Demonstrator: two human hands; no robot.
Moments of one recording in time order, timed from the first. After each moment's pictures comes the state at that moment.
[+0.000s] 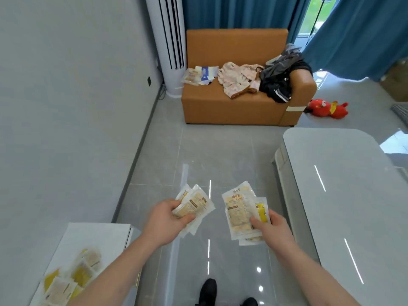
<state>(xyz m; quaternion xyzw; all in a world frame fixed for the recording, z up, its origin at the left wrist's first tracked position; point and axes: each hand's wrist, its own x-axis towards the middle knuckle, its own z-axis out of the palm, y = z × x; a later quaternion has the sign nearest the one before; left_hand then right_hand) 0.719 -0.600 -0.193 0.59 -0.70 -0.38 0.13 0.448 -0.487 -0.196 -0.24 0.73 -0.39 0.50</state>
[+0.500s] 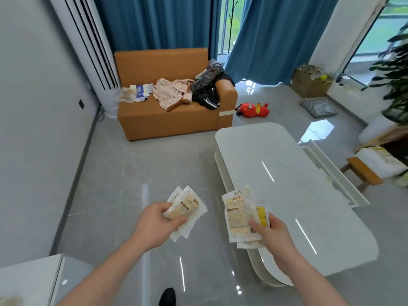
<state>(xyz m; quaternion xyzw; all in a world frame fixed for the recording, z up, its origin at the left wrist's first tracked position) 0.532 -0.467 -0.170 0.48 -0.76 -0.43 0.12 0.291 -0.274 -0.165 -0.14 0.74 -0.50 0.43</state>
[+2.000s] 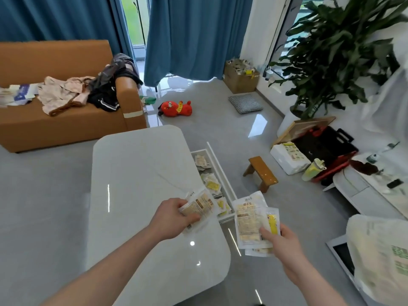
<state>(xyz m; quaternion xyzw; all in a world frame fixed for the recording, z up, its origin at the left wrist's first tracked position) -0.249 -0.162 -0.186 0.40 -0.80 -0.45 0.02 -0.430 0.084 -0.171 -0.02 0.78 -0.51 0.37</state>
